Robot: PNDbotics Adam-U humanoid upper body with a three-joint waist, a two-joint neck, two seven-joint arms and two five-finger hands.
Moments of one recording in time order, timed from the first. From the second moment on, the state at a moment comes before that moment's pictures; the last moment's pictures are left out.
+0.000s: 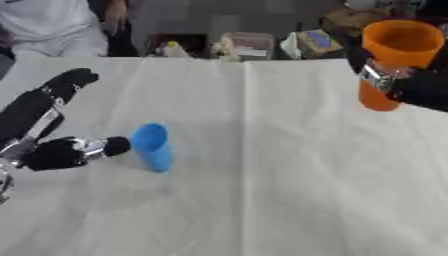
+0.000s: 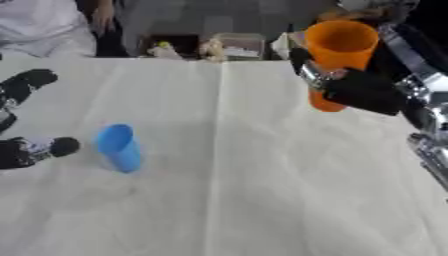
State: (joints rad) left arm -0.56 0.90 -0.40 -1.78 -0.44 0.30 0.07; right arm -0.71 -0.75 0.28 -1.98 -0.13 0.55 -0.18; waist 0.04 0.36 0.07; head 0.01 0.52
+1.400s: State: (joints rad) left arm -0.61 0.80 -0.47 -1.65 -0.07 0.10 0.37; right arm -0.74 -0.73 0.28 -1.98 -0.14 0.57 -0.19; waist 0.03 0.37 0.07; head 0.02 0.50
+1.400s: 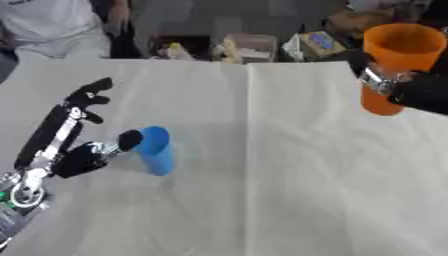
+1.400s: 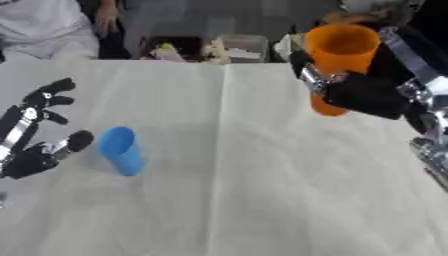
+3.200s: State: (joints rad) left arm -0.66 0.73 -0.54 -1.51 -0.11 0.02 0.33; right arm -0.75 -0.72 0.29 -1.98 -0.14 0.59 -0.19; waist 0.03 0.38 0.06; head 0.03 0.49
